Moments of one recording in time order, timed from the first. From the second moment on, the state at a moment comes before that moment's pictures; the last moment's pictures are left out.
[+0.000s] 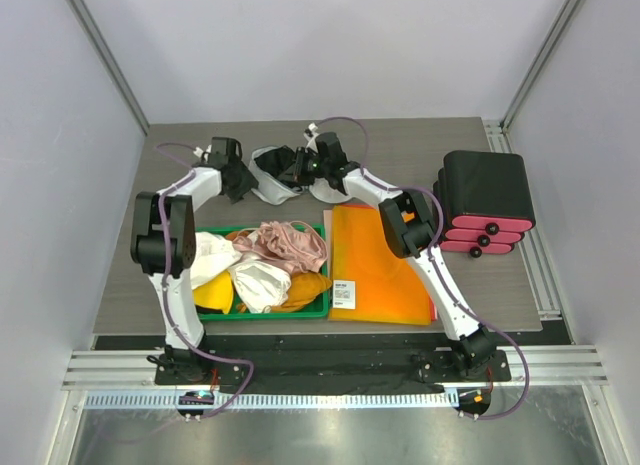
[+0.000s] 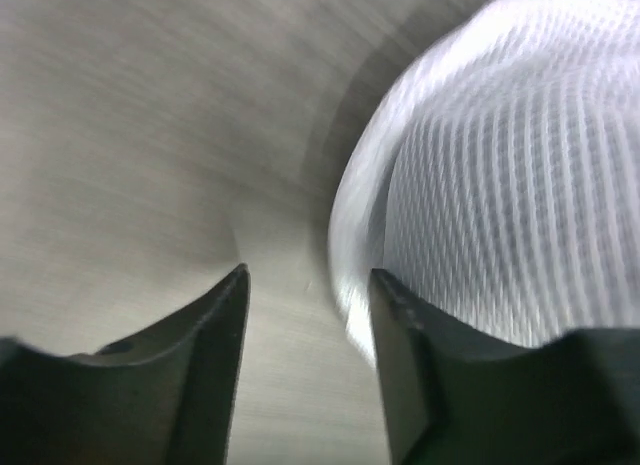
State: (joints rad) left arm -0.12 2.04 1.44 -0.32 -0.04 -0.75; right arm 0.54 2.72 2.24 0.03 -0.54 0.76
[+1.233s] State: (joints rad) left arm -0.25 1.78 1.55 -0.34 -0.02 -0.65; right arm 0.55 2.37 2.10 -0.38 -0.24 0.52
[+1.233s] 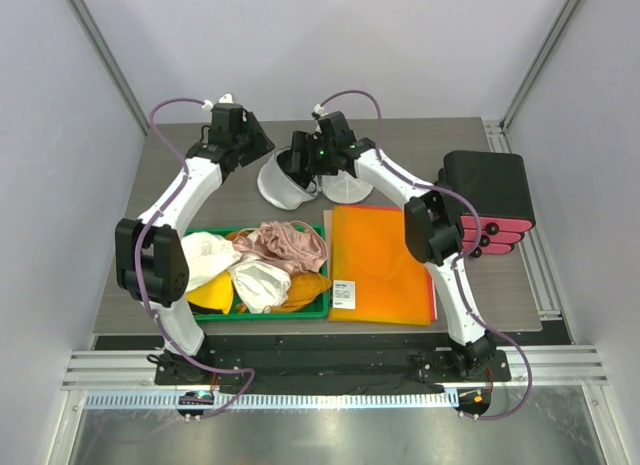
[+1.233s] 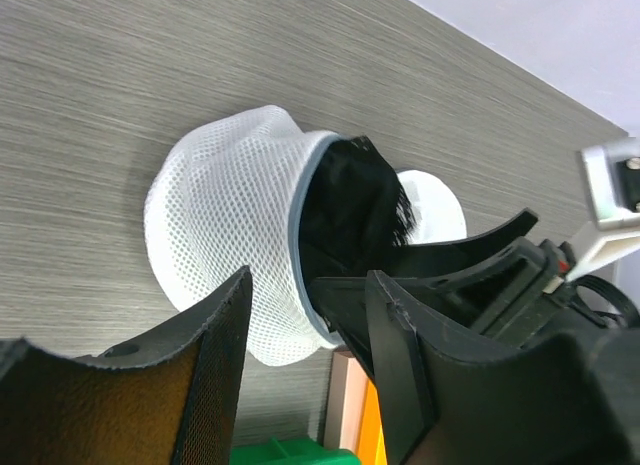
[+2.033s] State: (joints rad) left arm -0.42 2.06 1.85 -0.39 0.02 -0.65; right arm 0.29 2.17 1.73 -0.42 -0.05 0.42
